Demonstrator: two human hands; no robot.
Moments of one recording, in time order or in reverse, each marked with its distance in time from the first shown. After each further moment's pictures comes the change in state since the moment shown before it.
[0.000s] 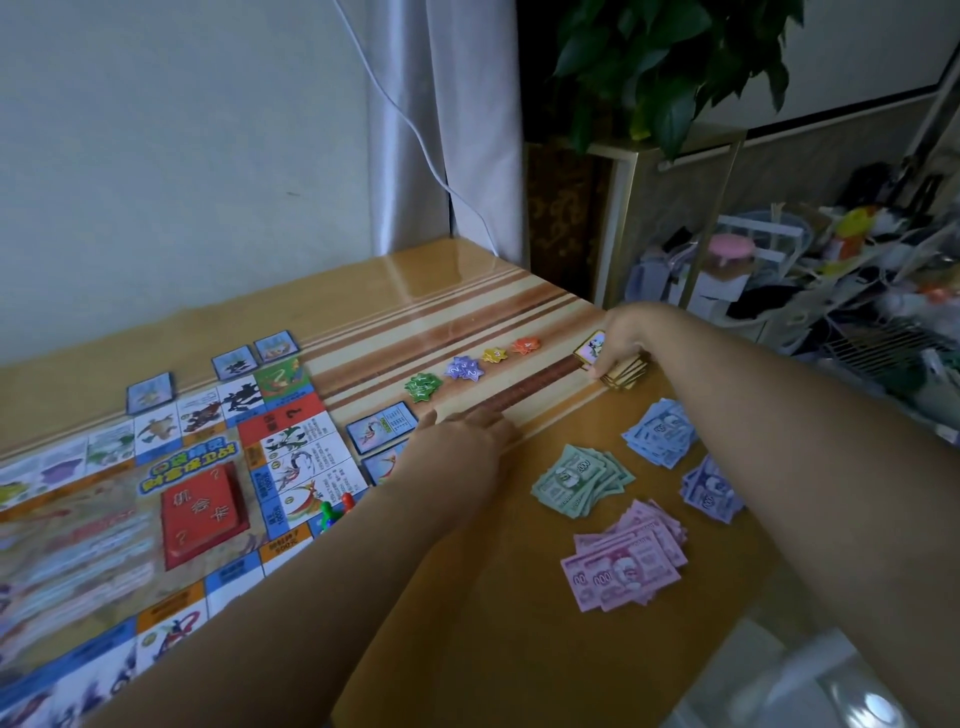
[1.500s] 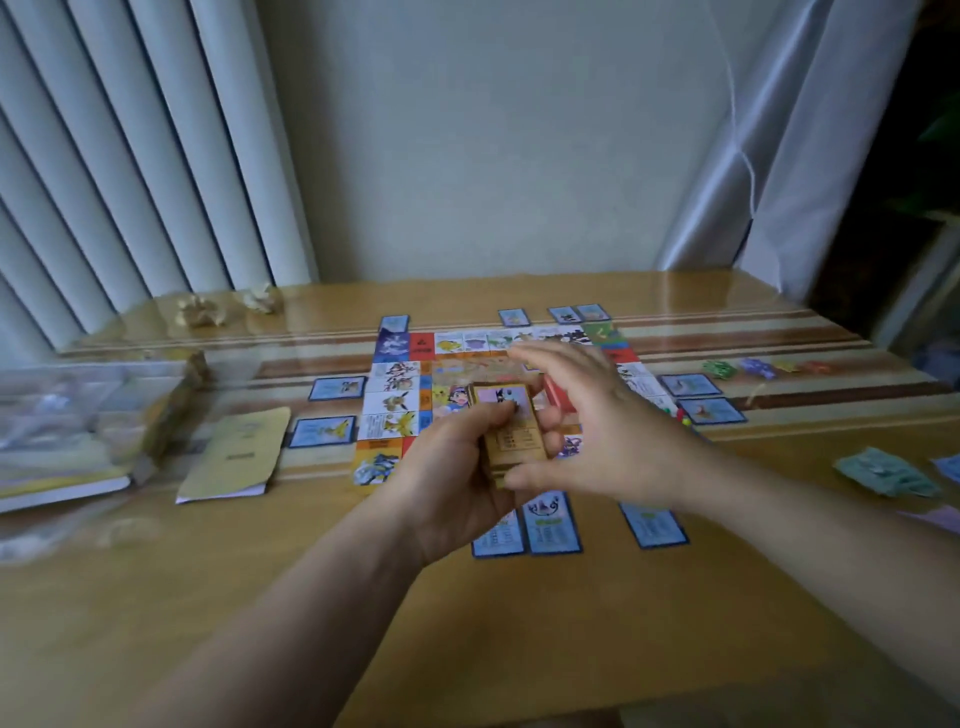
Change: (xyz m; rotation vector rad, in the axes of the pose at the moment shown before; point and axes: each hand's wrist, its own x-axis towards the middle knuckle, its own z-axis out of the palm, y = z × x) left_hand -0.326 -0.069 -0.018 -2.311 0.515 -0.391; right_hand -0.322 -0.239 0.110 0.327 0.188 -1.209
